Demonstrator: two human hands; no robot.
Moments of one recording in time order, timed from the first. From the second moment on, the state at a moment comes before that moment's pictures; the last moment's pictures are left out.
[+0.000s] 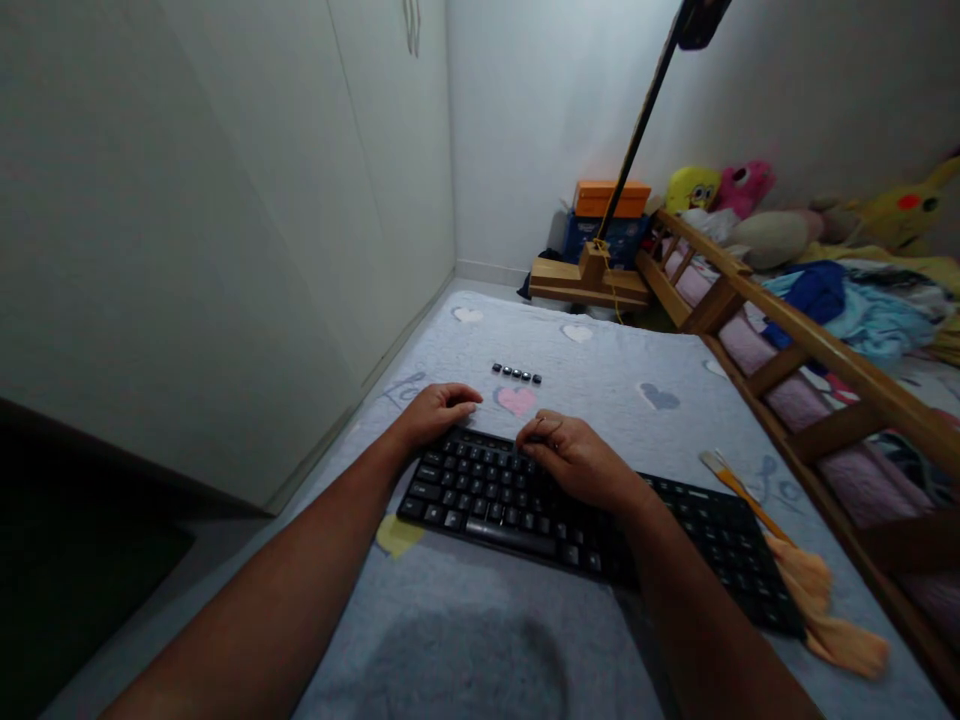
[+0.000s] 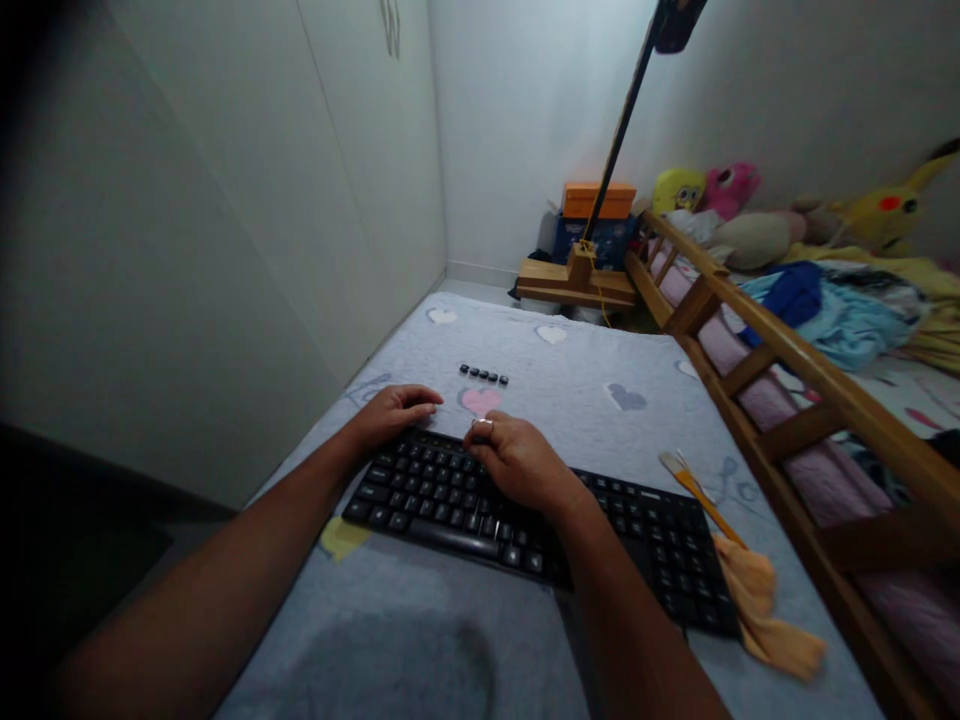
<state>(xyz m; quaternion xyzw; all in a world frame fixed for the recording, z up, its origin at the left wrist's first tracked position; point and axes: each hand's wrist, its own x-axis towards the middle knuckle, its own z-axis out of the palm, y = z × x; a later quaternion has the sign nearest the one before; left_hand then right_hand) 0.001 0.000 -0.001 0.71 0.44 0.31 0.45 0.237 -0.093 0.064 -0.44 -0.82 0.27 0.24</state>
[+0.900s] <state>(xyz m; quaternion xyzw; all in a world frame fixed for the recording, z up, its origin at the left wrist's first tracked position) 0.002 0.000 -0.001 0.72 0.44 0.30 0.44 0.239 -0.093 0.062 -0.47 -0.80 0.28 0.25</state>
